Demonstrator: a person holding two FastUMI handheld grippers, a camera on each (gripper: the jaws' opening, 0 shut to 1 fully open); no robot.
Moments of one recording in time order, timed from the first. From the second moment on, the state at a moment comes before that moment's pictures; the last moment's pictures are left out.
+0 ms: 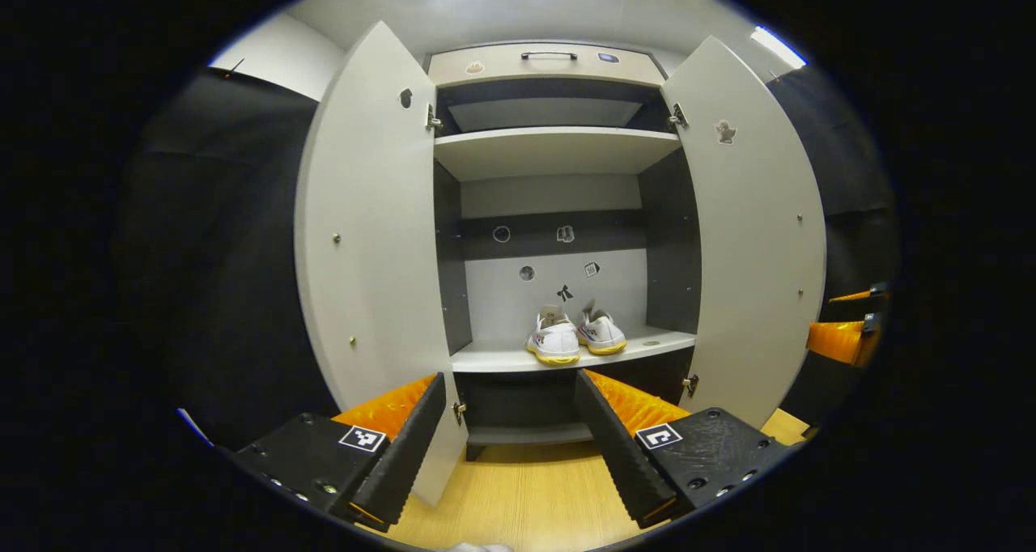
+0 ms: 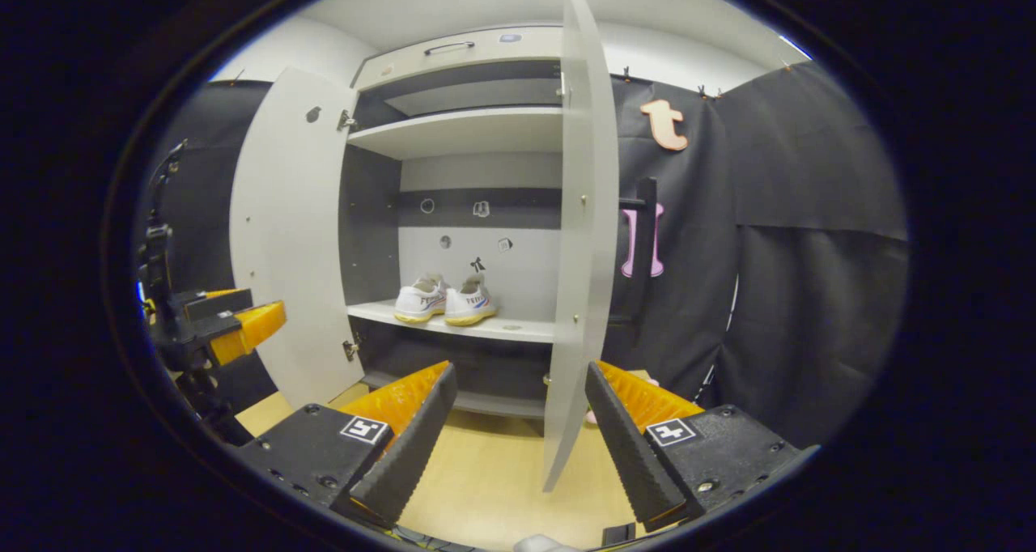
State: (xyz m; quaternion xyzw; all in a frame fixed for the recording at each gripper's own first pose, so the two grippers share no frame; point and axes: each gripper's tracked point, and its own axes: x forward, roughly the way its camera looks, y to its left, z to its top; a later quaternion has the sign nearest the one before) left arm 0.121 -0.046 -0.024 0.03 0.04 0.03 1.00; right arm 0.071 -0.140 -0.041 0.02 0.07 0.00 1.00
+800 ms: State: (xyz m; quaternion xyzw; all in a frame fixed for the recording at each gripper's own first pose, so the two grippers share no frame) left arm 0.112 -0.071 -0.018 0.02 0.04 0.00 1.00; right arm 0.108 -0.283 -0.005 0.06 0.05 -0.13 0.99
